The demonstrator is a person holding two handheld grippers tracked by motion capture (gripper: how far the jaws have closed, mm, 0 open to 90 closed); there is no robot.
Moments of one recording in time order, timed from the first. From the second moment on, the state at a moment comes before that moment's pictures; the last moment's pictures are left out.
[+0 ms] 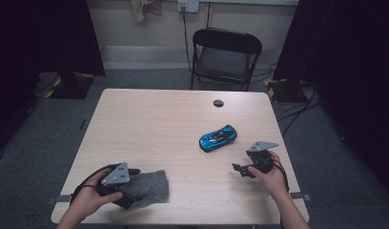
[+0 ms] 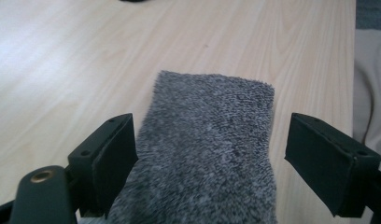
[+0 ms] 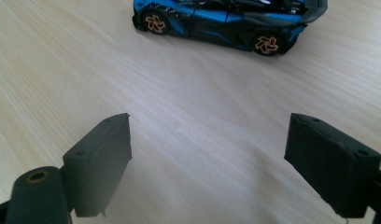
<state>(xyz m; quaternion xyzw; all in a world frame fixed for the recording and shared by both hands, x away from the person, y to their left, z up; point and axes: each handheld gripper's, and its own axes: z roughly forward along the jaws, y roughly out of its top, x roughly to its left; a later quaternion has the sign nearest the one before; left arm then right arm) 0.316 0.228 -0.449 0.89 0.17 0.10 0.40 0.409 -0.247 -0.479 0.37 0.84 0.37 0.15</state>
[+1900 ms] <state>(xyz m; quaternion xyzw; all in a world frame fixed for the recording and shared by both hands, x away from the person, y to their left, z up) 0.334 0.210 -0.479 0.92 0.22 0.10 0.32 0.514 -0.209 -0.478 0.42 0.82 0.35 0.13</state>
